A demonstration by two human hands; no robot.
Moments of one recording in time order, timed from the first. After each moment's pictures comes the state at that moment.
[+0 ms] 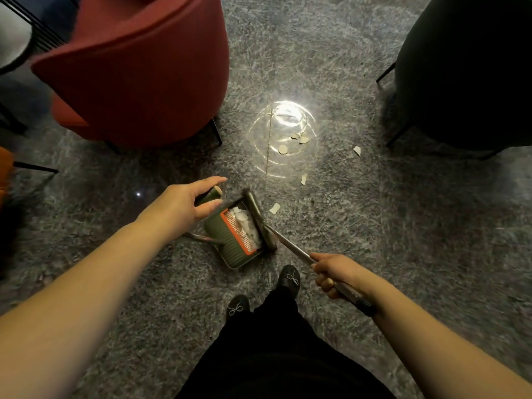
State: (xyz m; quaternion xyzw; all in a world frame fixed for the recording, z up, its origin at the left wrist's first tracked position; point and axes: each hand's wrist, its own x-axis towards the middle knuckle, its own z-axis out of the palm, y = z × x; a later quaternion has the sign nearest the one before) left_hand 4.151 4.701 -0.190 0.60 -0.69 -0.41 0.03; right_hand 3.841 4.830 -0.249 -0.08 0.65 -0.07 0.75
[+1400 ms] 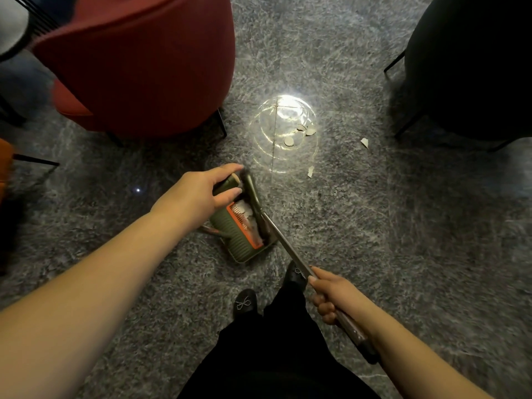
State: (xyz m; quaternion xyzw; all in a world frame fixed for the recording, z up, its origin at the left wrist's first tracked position) left_hand 4.159 4.701 -0.203 0.58 -0.71 -0.41 0.06; right_hand 3.895 4.884 -0.257 -0.02 0.63 -0.14 0.76
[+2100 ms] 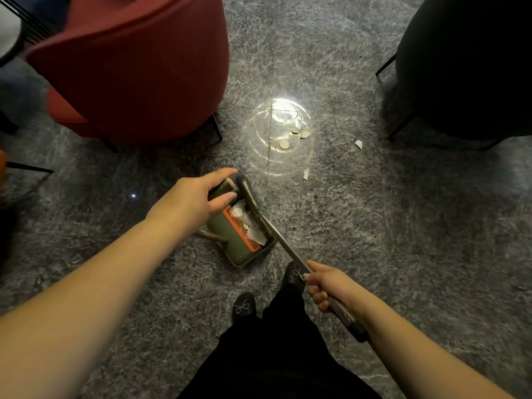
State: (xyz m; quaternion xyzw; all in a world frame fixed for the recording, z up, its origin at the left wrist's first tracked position) left_hand 4.163 4.704 -0.201 0.58 -0.72 -0.39 0.05; right_hand 3.896 4.864 -0.265 -0.01 0.65 -0.12 0.75
